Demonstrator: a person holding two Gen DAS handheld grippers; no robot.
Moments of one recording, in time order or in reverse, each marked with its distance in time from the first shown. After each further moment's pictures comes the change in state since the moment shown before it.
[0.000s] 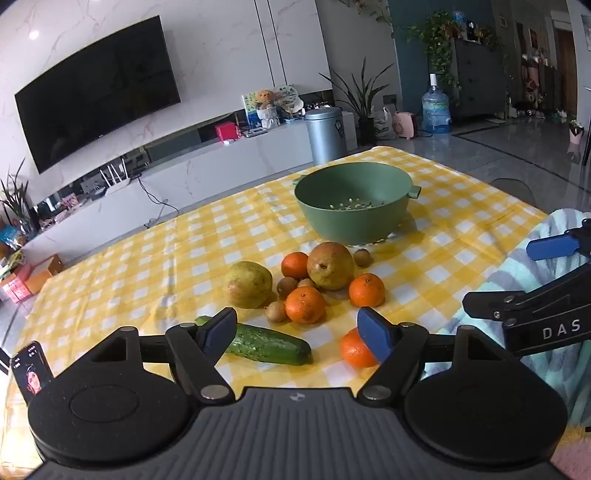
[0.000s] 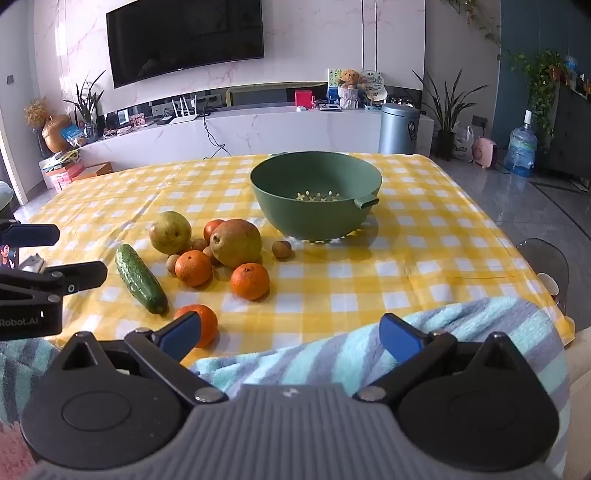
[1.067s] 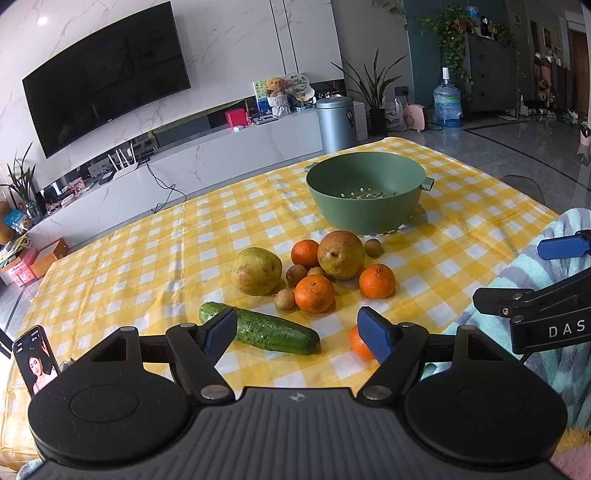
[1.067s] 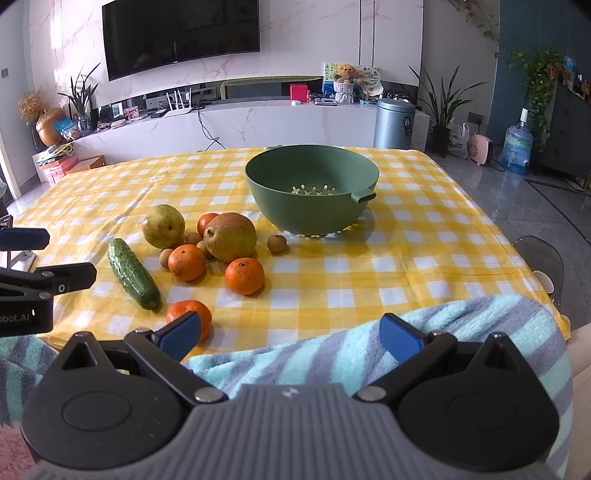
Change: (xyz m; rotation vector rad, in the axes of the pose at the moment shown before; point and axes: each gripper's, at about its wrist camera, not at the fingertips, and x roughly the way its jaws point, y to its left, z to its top) left arm 0.009 0.005 -0.002 0.002 0.049 0.045; right arm 0.005 0.001 0.000 -0.002 0.022 -0.023
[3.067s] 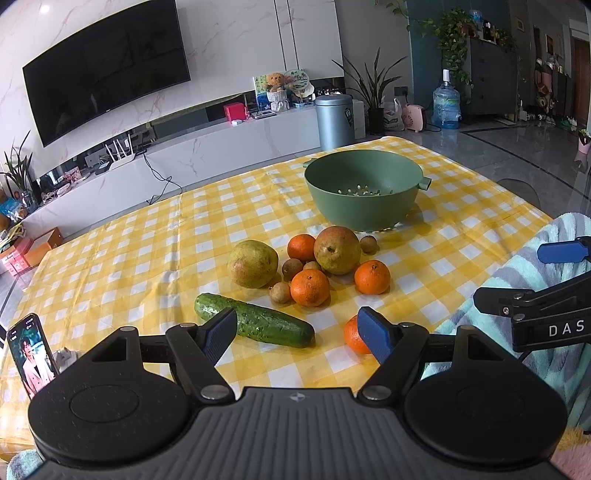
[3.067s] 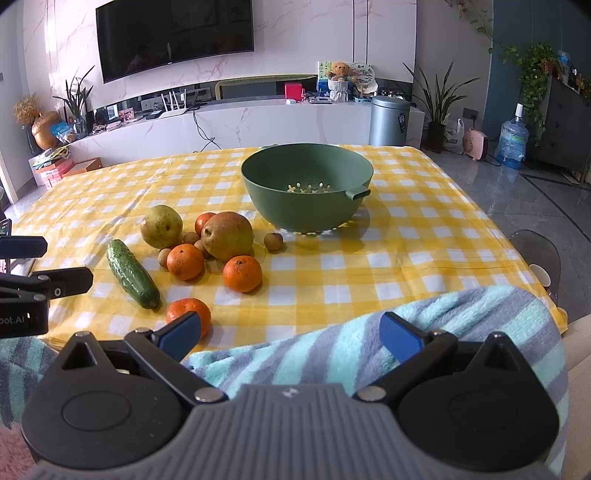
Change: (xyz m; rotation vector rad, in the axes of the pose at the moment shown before) left arm -0.006 -0.001 0.001 -0.018 0.016 -0.018; right arm -0.005 -0.002 -0.002 0.017 0.001 -0.006
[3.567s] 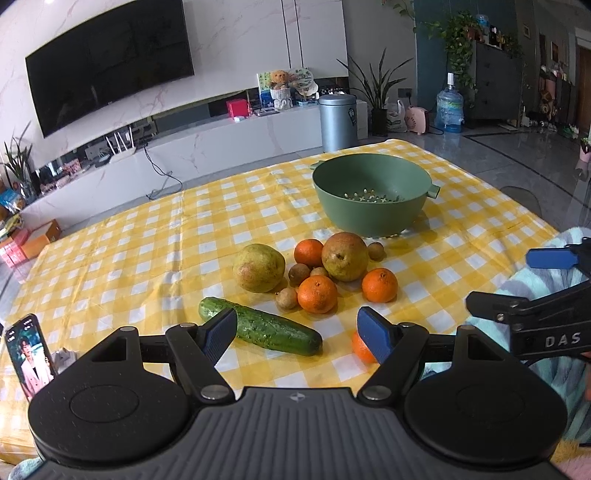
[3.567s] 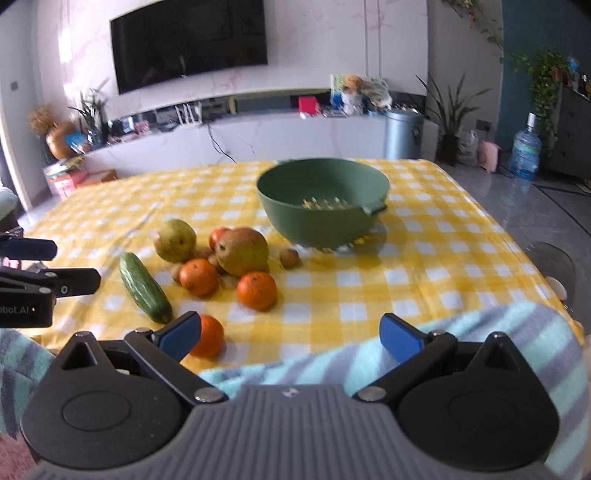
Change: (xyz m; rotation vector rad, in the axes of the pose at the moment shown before) left arm 0.002 0.011 0.009 -0.042 0.019 -0.016; right arm 0.010 -0.002 0.005 -0.019 -0.063 0.074
